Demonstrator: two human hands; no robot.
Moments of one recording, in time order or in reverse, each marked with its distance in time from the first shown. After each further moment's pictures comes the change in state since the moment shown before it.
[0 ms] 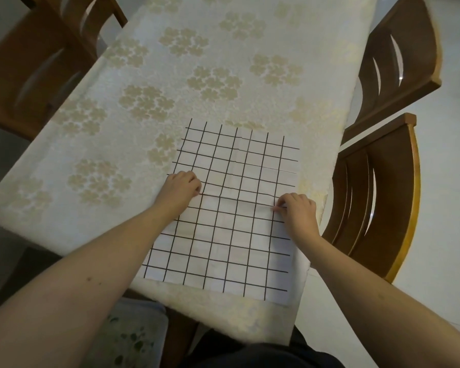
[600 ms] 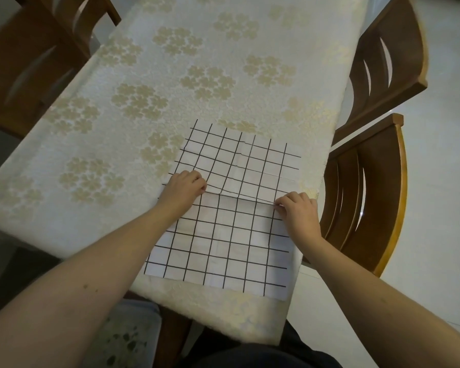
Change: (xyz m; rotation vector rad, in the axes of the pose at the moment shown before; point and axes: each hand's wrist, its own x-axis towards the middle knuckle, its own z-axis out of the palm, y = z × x) left_hand 0.004 0.026 0.000 -0.008 0.102 0.100; right_hand -0.013 0.018 -0.008 -0.138 0.160 -0.161
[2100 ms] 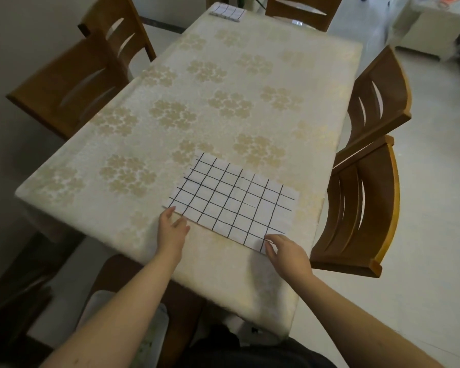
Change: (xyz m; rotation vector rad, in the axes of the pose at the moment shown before) left_hand -0.142 0.042 -0.021 -1.408 0.430 -1.157; right_hand -0.104 -0.081 -0.007 0.146 -0.281 0.098
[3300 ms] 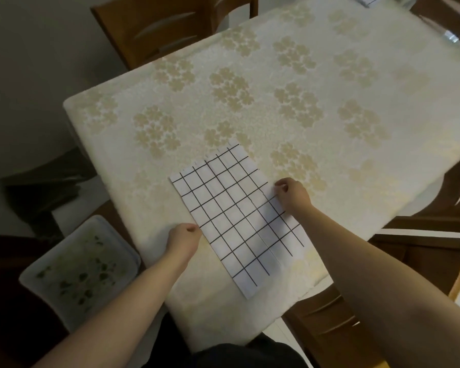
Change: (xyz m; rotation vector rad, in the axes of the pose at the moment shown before) left_hand -0.031 -0.023 0.090 0.316 0.333 -0.351; right_hand 0.269 -0.016 -0.051 0.106 -0.320 -0.116
